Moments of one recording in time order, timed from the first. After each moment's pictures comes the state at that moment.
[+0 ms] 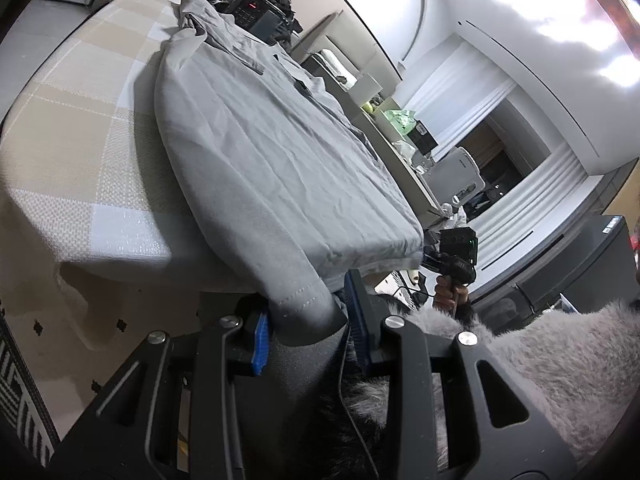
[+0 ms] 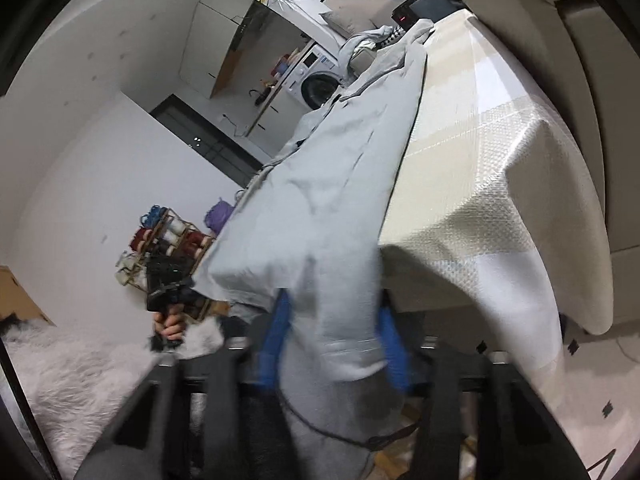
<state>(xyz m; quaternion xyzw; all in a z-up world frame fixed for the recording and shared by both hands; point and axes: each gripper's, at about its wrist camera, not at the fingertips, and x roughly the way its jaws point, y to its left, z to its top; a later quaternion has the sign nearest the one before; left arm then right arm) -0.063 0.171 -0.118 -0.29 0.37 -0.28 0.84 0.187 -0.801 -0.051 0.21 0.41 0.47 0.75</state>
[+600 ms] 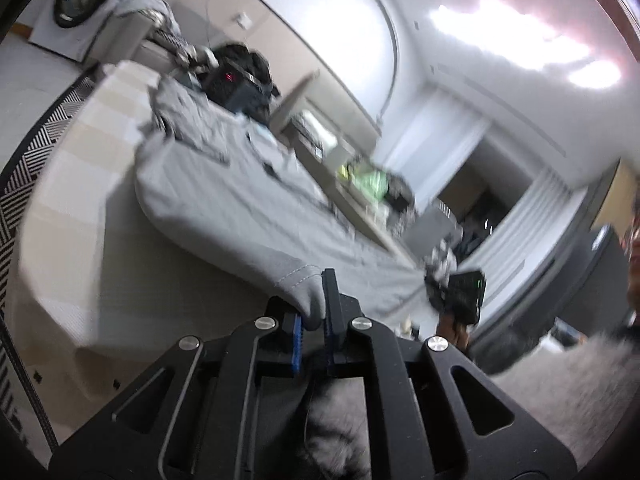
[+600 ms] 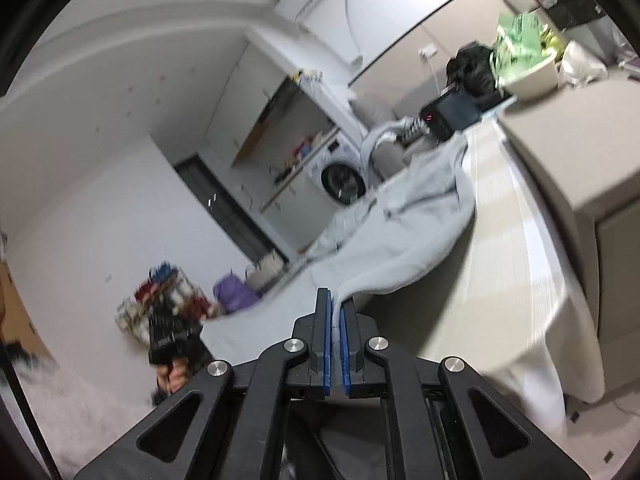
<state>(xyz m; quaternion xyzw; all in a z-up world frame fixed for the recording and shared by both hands) -0.078 0.186 -0.051 -0.31 0.24 -0.27 0.88 0.165 -0.808 0.041 0.27 0.24 0.45 0.82</state>
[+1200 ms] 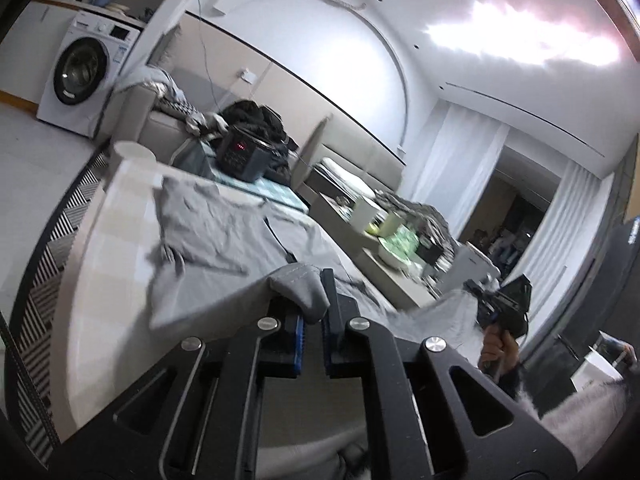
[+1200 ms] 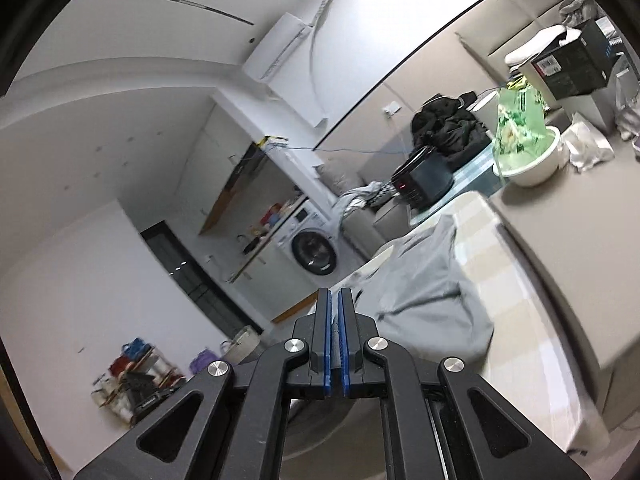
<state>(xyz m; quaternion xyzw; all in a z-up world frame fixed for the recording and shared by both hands) 0.004 0.196 0.052 -0.24 0.18 -0.20 0.93 0.220 -0.784 0.140 0.32 0.18 0.35 0.86</state>
